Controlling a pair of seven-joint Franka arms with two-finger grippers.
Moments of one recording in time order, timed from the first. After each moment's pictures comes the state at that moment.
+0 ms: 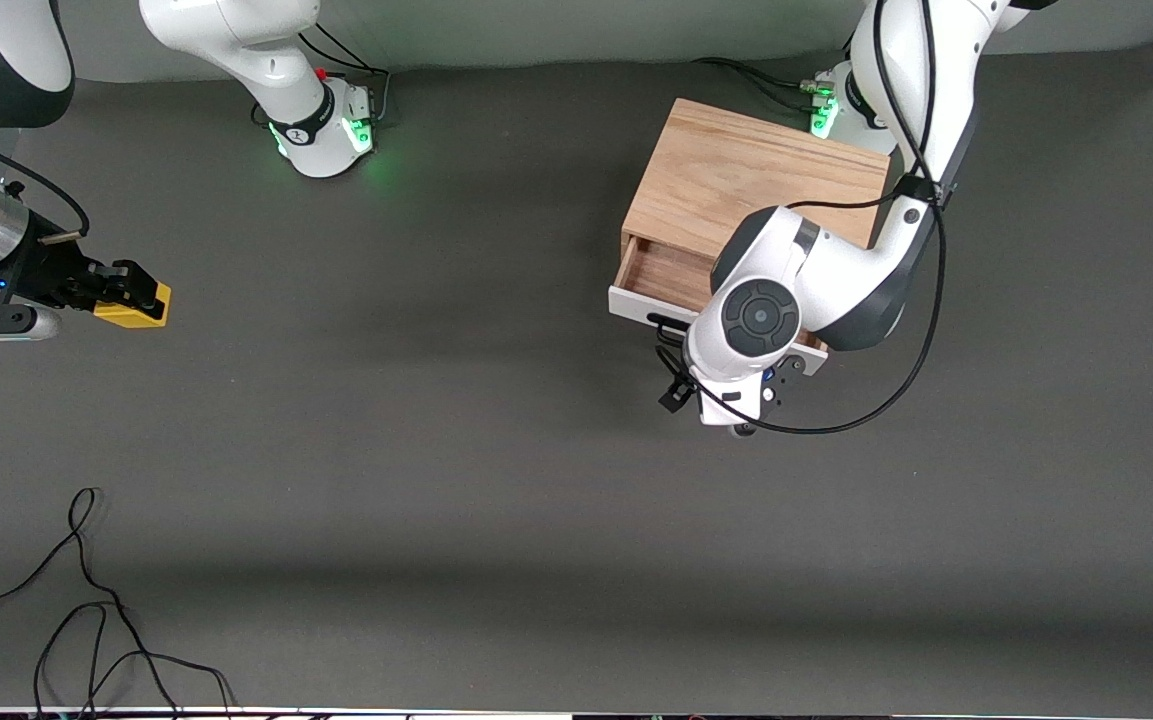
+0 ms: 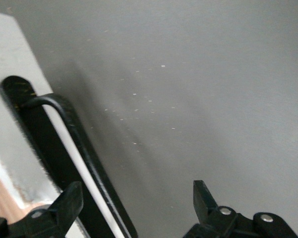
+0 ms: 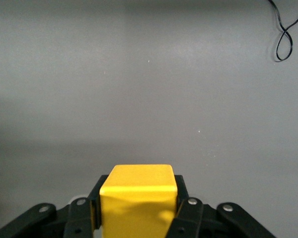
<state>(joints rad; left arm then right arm) -0.42 0.52 -0.16 -1.59 -0.07 1.93 -1.42 0.16 -0.08 -0.16 -1.84 0.01 1.74 0.03</state>
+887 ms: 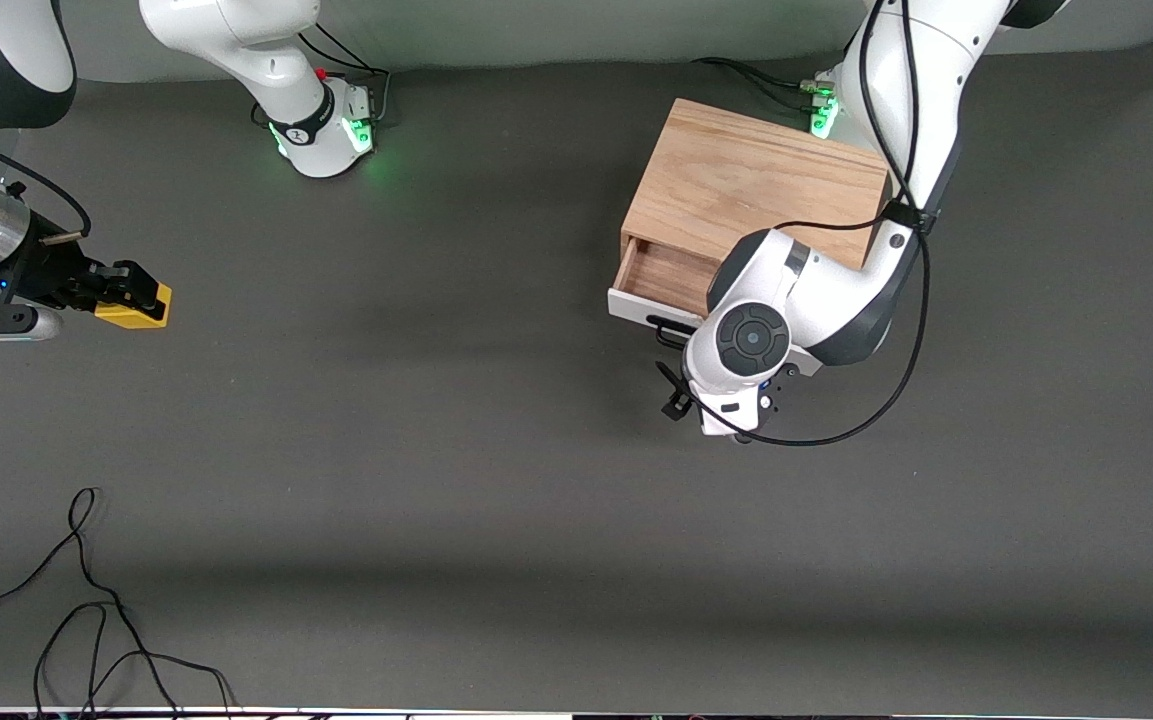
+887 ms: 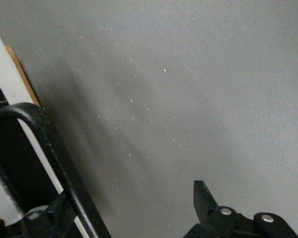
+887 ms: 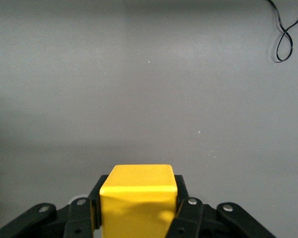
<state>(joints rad) -0.42 0.57 -0.16 -1.60 -0.05 2.01 -1.44 0.16 -0.08 -0.16 -1.84 0.01 1.75 0.03</state>
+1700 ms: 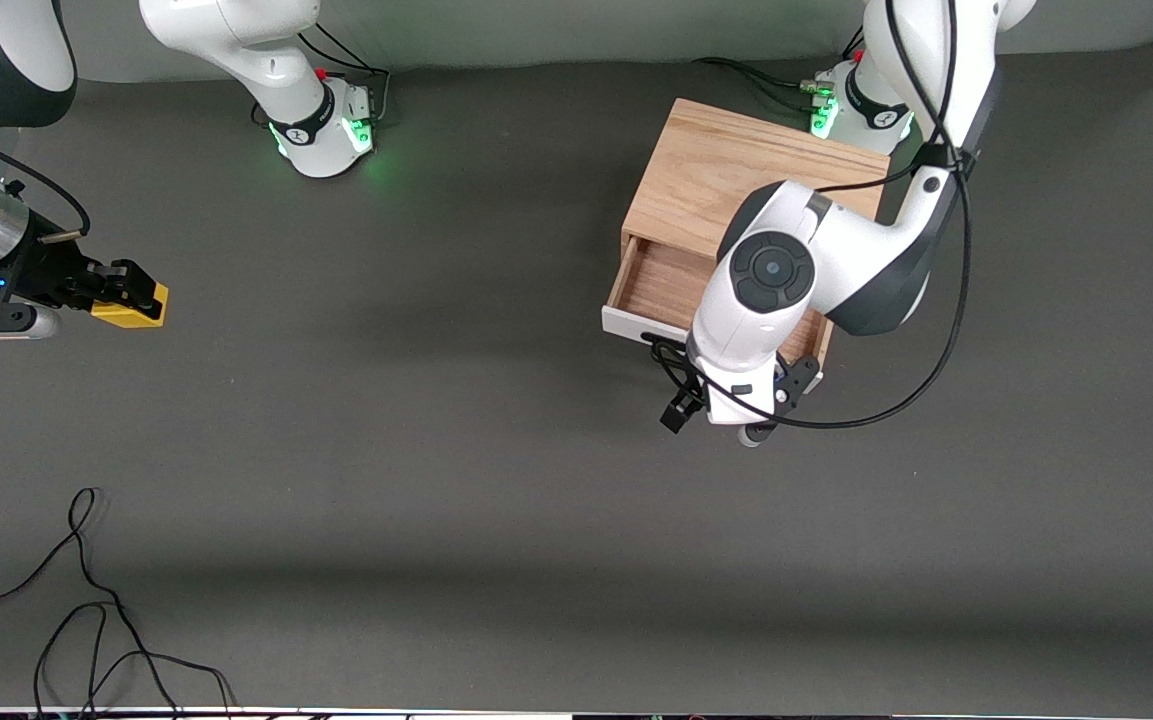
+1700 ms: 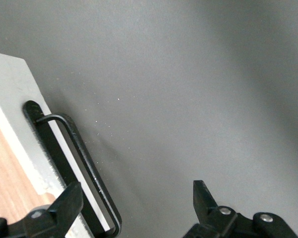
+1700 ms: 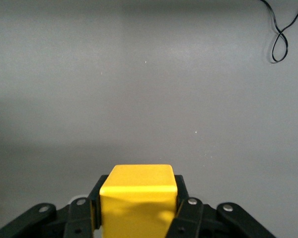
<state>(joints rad) -0.42 0.46 -0.16 -1.53 0.03 2.03 -1.44 0.16 -0.09 -0.16 -1.84 0.00 1.75 0.03</state>
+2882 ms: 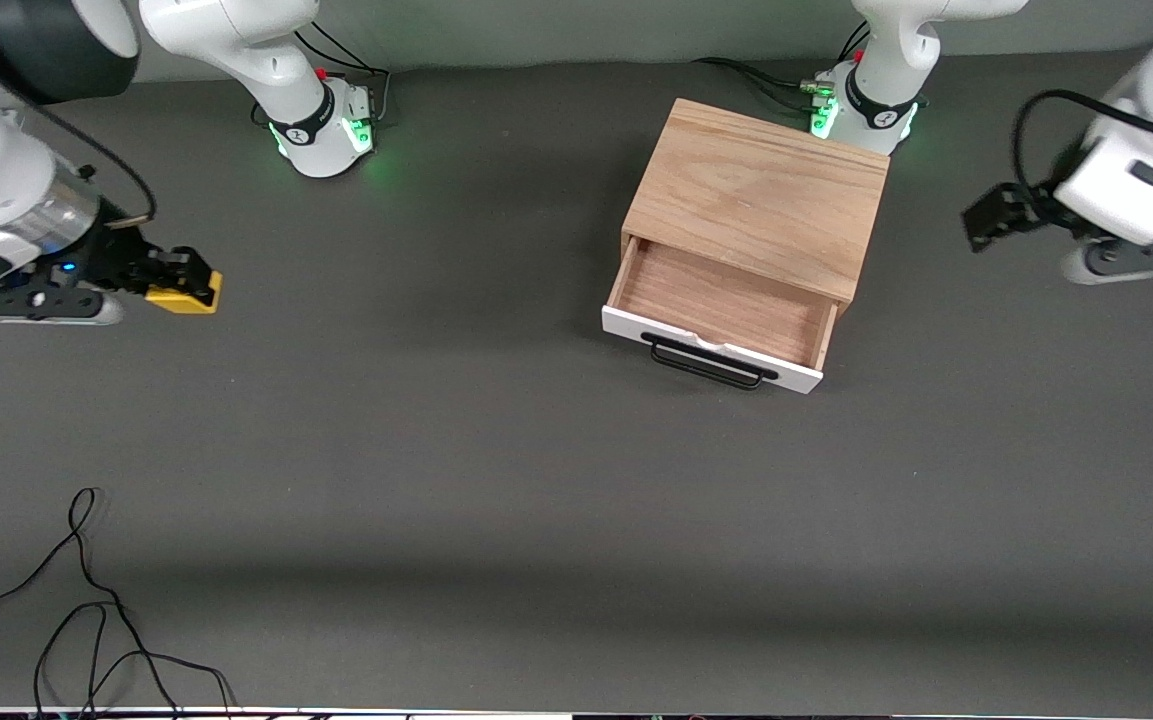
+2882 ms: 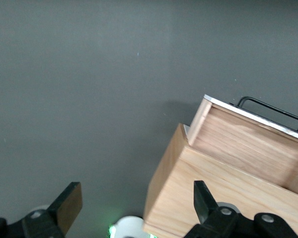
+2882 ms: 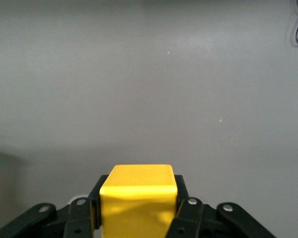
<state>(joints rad) -0.04 0.04 -0.13 -1.45 0.07 1.39 -0.19 0.31 -0.10 -0.15 -1.85 0.00 1.71 0.27</state>
